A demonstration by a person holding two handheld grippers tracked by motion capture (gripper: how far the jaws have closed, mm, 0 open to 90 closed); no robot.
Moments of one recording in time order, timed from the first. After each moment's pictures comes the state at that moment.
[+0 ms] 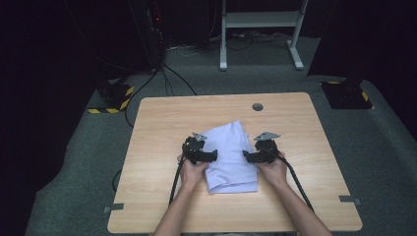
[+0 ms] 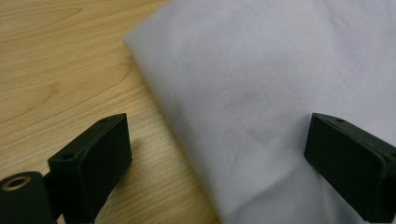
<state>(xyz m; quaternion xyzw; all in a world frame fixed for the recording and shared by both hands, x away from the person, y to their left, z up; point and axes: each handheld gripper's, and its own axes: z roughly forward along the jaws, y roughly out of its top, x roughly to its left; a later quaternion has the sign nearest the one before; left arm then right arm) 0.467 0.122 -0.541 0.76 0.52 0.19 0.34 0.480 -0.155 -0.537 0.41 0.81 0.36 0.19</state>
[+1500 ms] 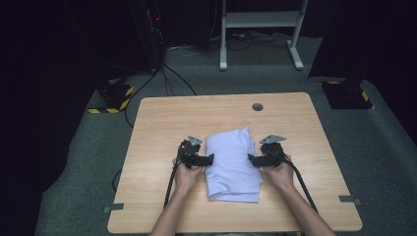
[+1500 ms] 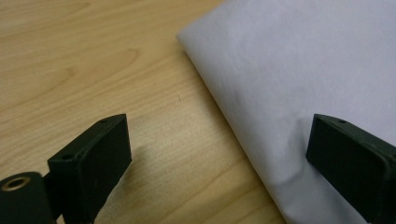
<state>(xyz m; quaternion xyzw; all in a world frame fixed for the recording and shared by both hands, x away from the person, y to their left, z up) 0.454 0.135 -0.535 0.76 0.51 0.19 0.36 0.465 -0.170 -0.531 0.41 0.82 0.35 0.19</state>
